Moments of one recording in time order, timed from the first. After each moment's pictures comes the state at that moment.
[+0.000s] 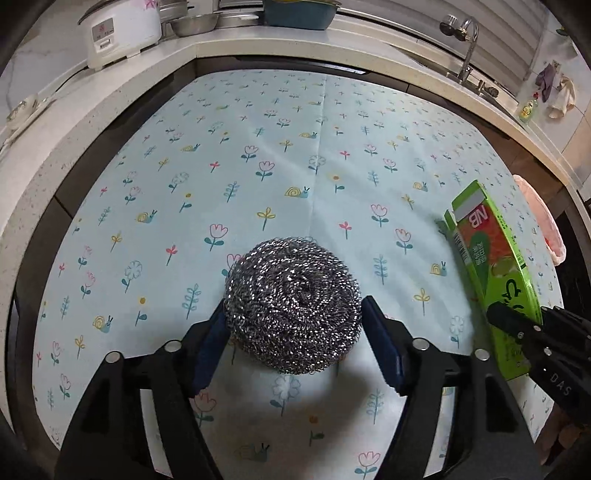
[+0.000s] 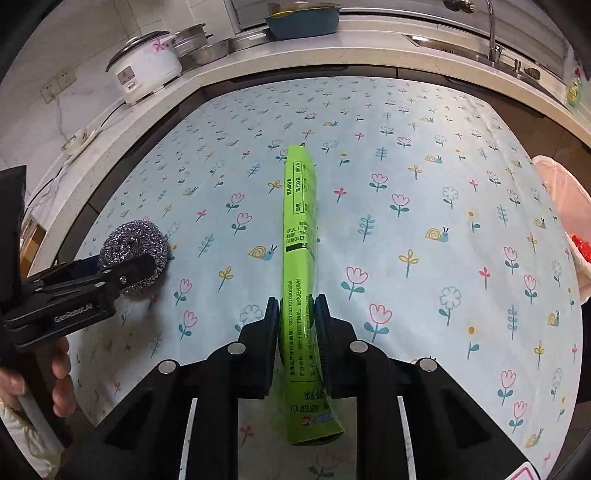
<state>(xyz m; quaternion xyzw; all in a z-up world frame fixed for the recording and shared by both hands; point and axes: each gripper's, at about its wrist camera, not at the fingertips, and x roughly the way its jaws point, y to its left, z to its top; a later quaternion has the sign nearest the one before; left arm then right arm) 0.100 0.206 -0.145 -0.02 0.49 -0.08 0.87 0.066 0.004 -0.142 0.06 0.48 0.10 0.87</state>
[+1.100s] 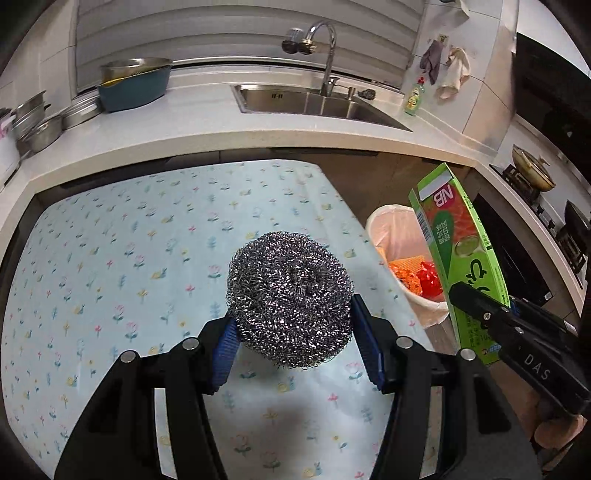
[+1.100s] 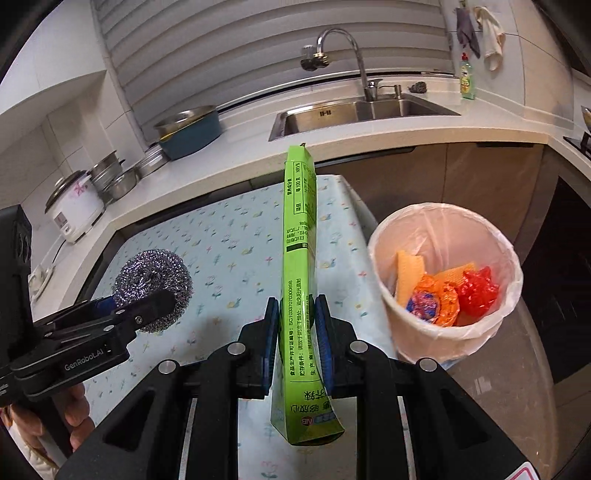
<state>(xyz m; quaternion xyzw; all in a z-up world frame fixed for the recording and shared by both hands) 0.160 -0.046 -0.050 0.03 0.41 -0.27 0.87 0.075 -0.215 -0.058 0.16 0.36 -0.04 0.92</state>
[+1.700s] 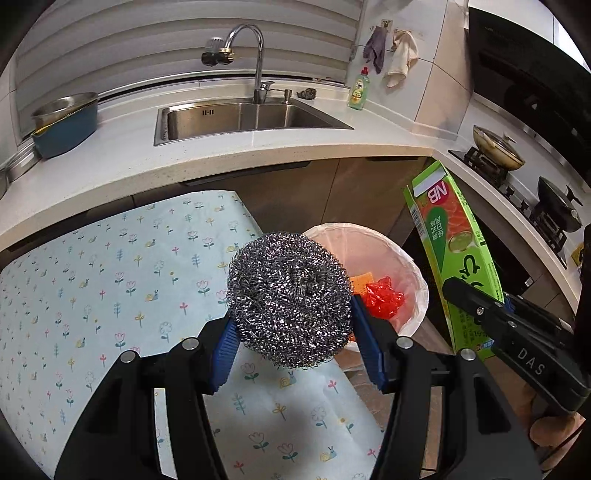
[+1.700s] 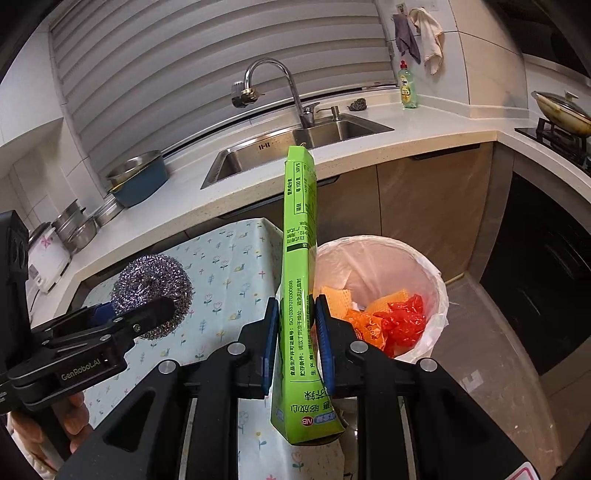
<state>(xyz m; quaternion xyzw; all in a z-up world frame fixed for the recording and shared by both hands) 0.168 -0.160 -0.033 0.07 0.39 -0.34 0.85 0.060 -0.318 -0.043 0.19 0.32 -0.12 0.92</state>
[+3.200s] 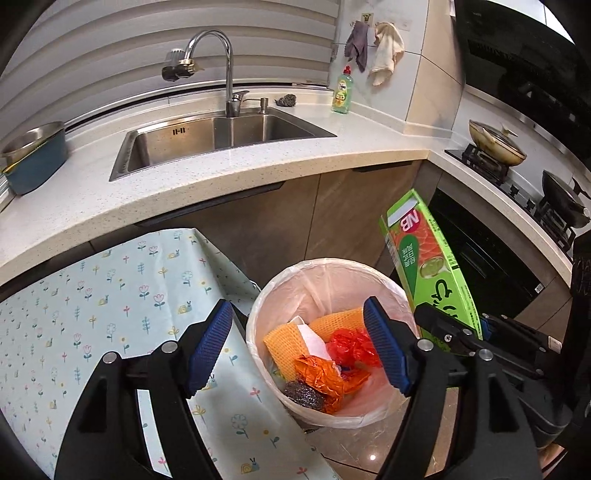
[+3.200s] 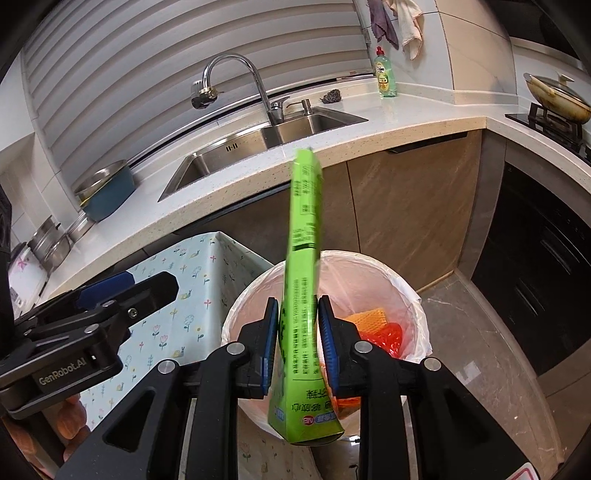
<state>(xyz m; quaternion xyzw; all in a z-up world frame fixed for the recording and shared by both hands) 0.206 -0.247 -0.039 0.09 0.36 -0.35 0.86 0.108 -0.387 -0.073 0.20 0.33 -0.14 0.91</state>
